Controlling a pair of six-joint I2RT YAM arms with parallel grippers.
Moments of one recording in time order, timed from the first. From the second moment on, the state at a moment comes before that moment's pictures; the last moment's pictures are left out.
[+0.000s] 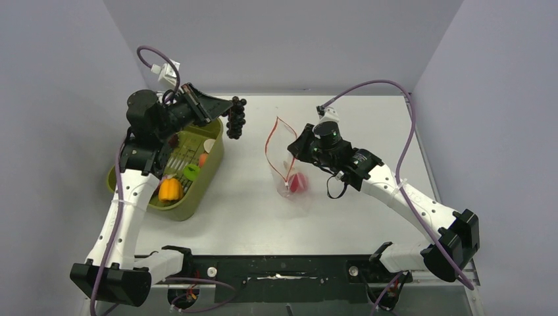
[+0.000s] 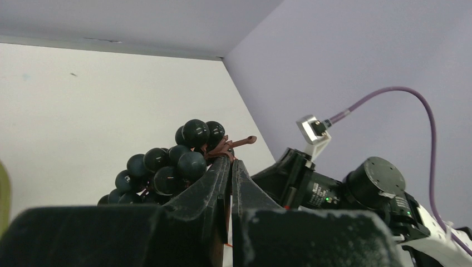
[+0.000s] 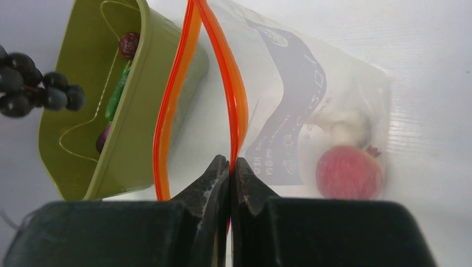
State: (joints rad) left arm -0.14 1.14 1.31 -0.20 0.58 -0.76; right arm 0.73 1.30 1.16 -0.36 0.14 0.76
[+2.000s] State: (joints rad) left arm -0.48 1.21 1.01 0.34 0.46 -1.04; right arm 0.73 1.31 1.13 -0.23 0.07 0.82
